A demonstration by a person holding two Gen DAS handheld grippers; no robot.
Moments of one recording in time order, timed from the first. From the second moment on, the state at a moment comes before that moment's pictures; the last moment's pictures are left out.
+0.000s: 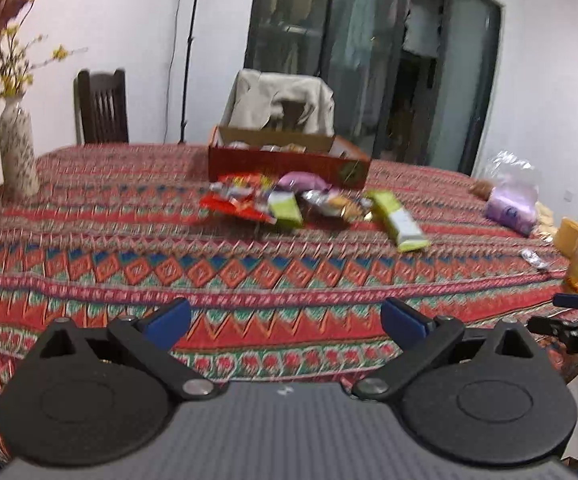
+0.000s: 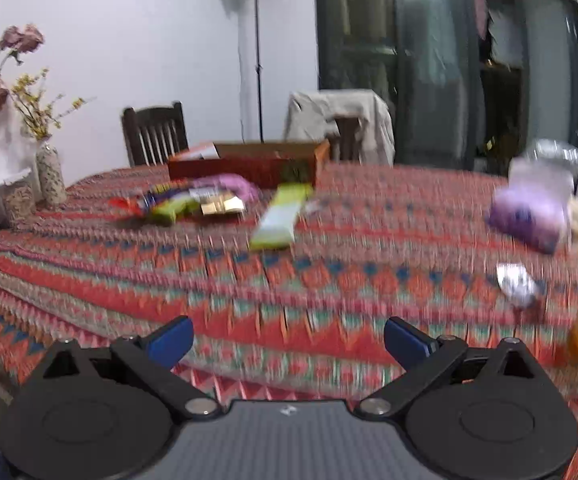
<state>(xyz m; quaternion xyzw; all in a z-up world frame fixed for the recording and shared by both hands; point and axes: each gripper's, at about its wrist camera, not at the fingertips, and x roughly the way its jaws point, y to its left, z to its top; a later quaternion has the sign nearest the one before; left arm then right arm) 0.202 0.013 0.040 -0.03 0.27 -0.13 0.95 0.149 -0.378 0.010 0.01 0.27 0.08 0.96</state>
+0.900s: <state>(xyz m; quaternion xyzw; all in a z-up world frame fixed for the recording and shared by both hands) 0.347 -0.001 0.037 -0.01 0.28 -0.11 0.95 0.250 -0.364 0.010 0.02 0.29 0.06 0.96</state>
